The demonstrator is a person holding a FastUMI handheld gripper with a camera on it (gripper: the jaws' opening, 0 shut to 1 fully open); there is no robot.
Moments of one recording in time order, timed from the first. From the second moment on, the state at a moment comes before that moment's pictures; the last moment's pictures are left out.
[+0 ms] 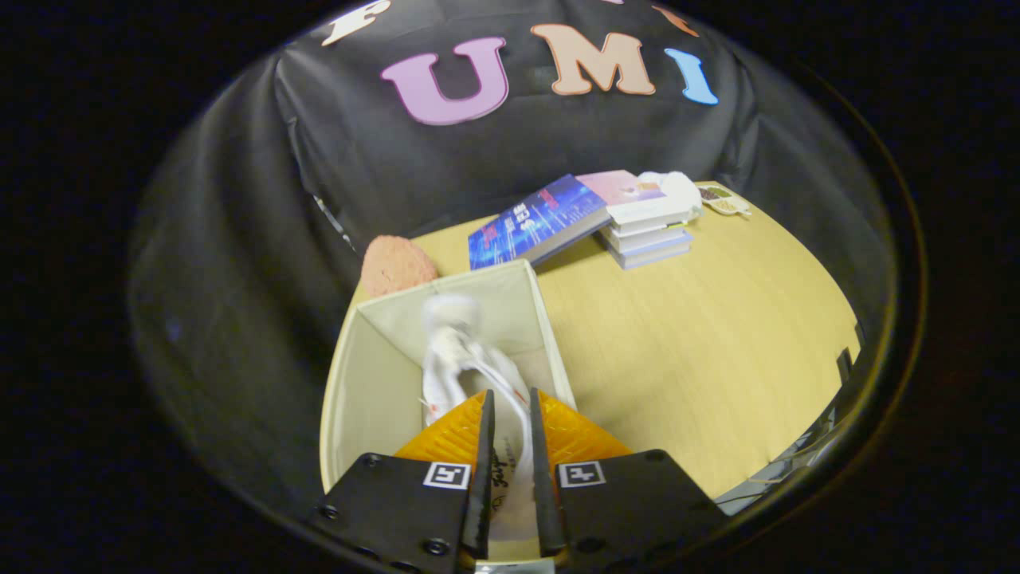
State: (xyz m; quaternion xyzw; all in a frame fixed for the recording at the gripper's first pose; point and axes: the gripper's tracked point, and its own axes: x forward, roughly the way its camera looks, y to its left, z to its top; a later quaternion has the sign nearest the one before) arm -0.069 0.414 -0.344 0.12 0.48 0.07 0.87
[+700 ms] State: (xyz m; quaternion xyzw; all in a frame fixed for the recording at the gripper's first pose) arm 0.055 0.344 -0.226 0.13 0.29 0.08 0.95
